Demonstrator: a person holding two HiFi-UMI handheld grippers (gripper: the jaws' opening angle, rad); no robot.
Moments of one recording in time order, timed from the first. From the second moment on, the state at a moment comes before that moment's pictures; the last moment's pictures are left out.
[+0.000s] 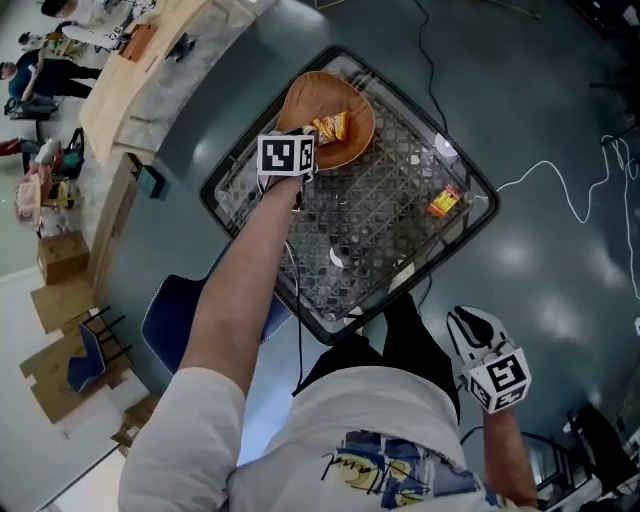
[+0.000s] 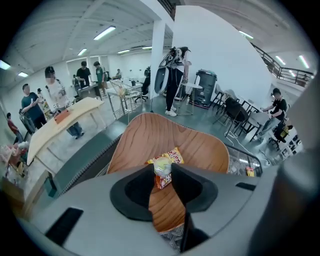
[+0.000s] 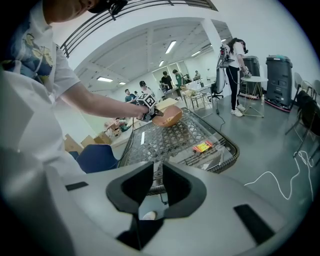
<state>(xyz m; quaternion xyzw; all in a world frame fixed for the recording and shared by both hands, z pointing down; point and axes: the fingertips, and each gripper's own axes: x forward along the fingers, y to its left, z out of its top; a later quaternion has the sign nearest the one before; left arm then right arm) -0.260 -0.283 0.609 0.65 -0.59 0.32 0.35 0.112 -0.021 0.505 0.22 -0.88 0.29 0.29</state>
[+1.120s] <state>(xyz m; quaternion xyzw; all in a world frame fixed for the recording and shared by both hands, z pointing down) -0.265 -0.289 0.594 0.64 -0.61 0.32 0.34 0.114 -0.028 0.504 0.23 -0.89 0.29 0.28</state>
